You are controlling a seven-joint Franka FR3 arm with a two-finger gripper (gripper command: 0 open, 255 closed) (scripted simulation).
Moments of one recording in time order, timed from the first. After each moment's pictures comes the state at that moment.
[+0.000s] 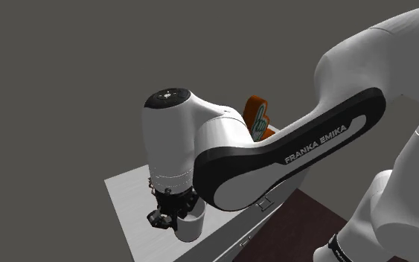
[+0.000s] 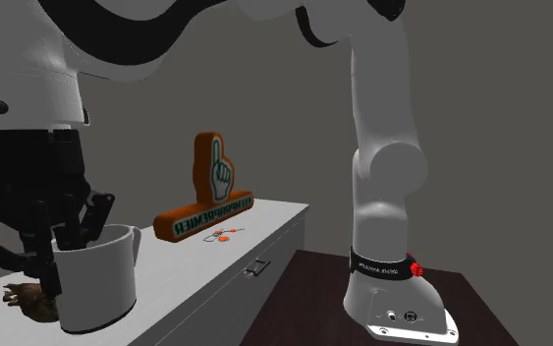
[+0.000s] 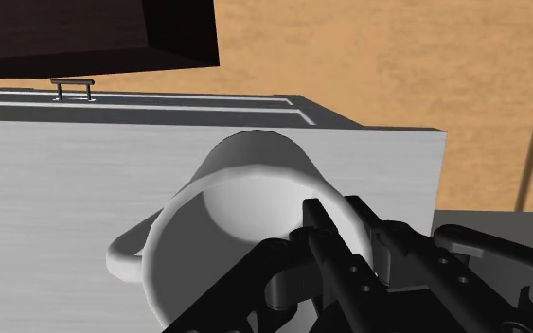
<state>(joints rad) 0.15 0.08 0.71 -2.09 -0.10 2.09 0.94</state>
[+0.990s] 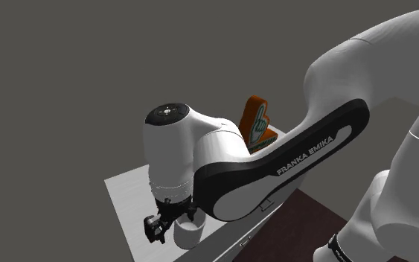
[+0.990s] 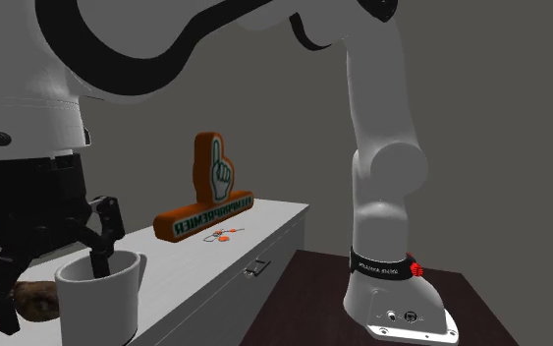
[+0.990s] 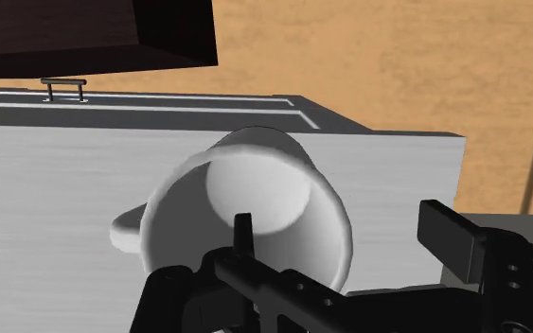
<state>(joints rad) 0.16 0.13 0.71 -2.12 -0.14 2.15 0.97</state>
